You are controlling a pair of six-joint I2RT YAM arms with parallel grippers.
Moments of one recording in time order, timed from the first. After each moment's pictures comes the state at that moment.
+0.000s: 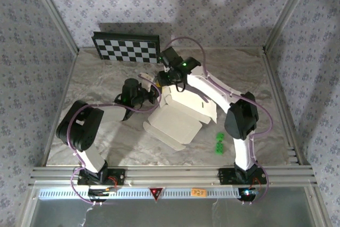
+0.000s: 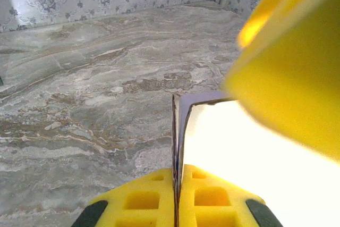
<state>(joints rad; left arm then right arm) -0.48 1.69 0.74 0.66 0.39 -0.13 0.72 1.95 1.89 -0.88 0.09 0.34</state>
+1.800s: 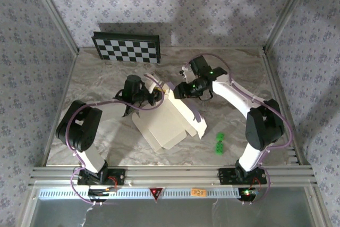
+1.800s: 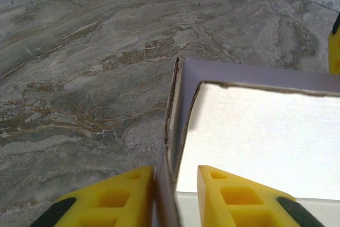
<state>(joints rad) -0.47 1.69 0.81 0.43 0.47 0.06 0.52 1.71 1.40 -0.76 -0.42 0.26</state>
